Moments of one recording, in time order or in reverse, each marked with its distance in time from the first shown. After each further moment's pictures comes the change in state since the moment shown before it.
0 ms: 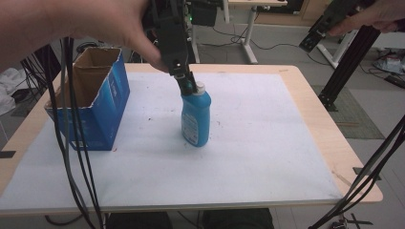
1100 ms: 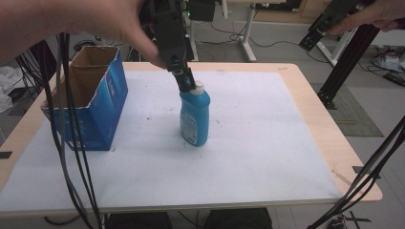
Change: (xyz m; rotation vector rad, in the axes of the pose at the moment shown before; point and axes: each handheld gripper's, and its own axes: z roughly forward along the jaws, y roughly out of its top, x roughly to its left) left arm 0.007 -0.001 -0.001 -0.001 0.000 -0.001; right arm -0.001 0.000 0.001 0.003 0.001 0.000
